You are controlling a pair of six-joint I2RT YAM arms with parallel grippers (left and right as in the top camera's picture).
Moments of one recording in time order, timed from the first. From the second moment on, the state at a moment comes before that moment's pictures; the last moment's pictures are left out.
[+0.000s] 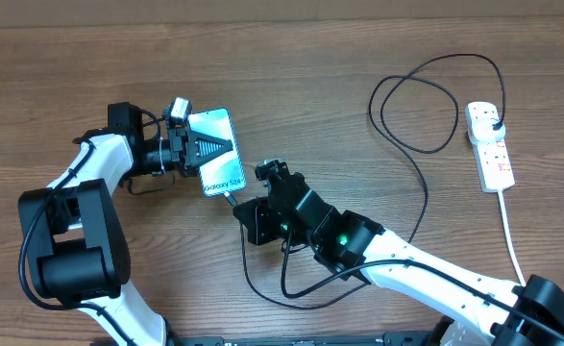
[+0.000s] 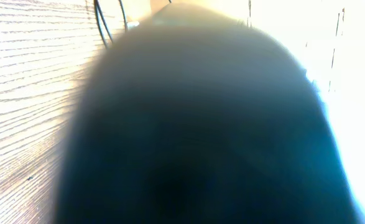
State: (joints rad) left arm 0.15 1.93 1.17 -0.76 1.53 0.04; right arm 0.92 1.49 0.88 -0.03 -0.17 0.75
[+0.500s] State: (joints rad) left arm 0.15 1.93 1.17 -0.79 1.53 0.04; right arm 0.91 1.49 0.88 -0.06 -0.17 0.68
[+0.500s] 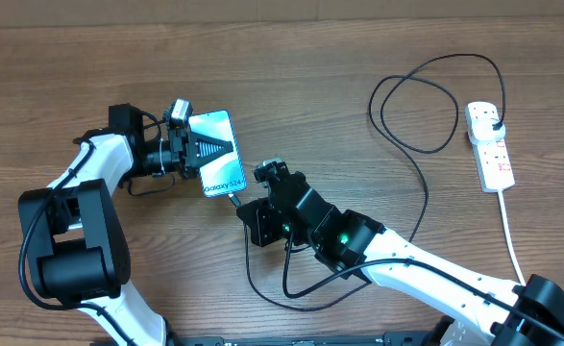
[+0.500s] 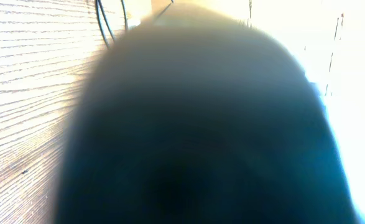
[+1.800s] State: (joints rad) left arm 0.15 1.93 1.17 -0.81 1.53 0.02; right arm 0.91 1.49 0.88 -0.11 -0.22 0.66
